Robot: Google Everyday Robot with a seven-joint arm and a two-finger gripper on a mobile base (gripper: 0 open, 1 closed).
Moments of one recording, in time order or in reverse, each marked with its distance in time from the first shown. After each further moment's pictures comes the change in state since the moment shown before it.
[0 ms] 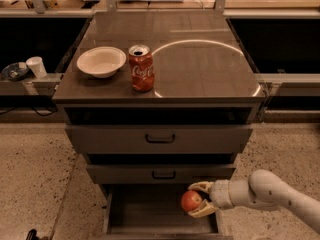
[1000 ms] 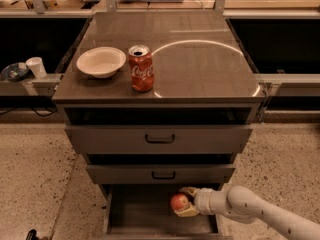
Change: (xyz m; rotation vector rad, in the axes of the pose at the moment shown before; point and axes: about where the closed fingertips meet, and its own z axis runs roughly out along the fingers) arm 0.074 -0.026 0.094 0.166 0.015 0.135
